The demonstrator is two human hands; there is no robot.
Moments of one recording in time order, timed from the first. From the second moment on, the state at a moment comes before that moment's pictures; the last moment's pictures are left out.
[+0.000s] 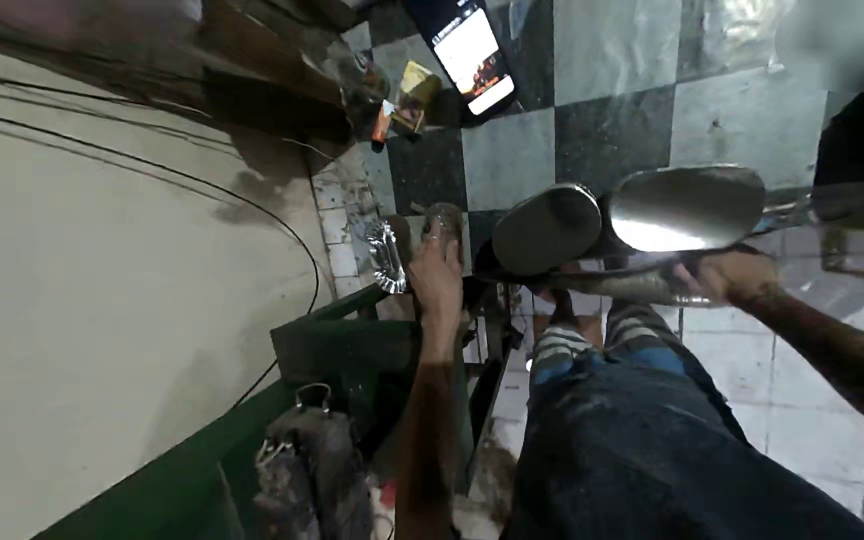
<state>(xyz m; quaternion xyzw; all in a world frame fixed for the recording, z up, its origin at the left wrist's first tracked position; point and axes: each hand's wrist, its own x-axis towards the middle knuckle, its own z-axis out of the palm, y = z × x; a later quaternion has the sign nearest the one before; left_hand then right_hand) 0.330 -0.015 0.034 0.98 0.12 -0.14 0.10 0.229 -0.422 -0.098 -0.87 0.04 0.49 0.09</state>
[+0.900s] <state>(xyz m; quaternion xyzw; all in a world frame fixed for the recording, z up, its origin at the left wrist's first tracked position) 0.281 -0.128 0.127 0.75 0.14 0.07 0.64 0.300 -0.286 0.141 -0.81 -0.05 -0.13 0.57</state>
